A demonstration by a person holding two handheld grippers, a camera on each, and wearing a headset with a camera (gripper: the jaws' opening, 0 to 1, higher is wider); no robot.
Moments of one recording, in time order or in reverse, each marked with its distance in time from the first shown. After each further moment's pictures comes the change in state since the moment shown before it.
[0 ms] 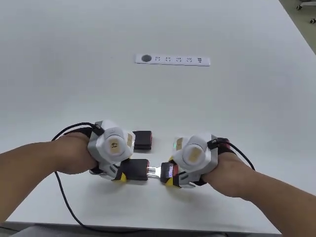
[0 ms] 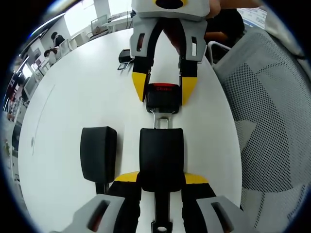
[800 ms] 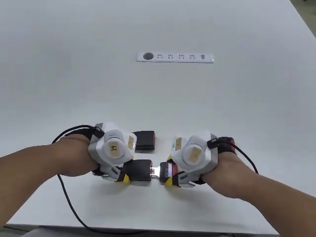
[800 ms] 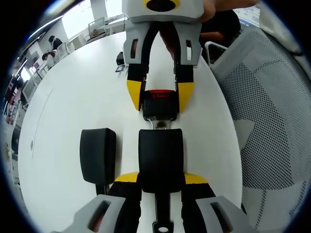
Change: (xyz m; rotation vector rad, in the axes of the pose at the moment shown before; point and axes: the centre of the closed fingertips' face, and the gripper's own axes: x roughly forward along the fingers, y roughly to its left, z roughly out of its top) left arm 0.004 0.004 -0.004 0.016 -0.010 -0.008; right arm 0.005 -0.002 0.010 -0.014 -0.030 0.012
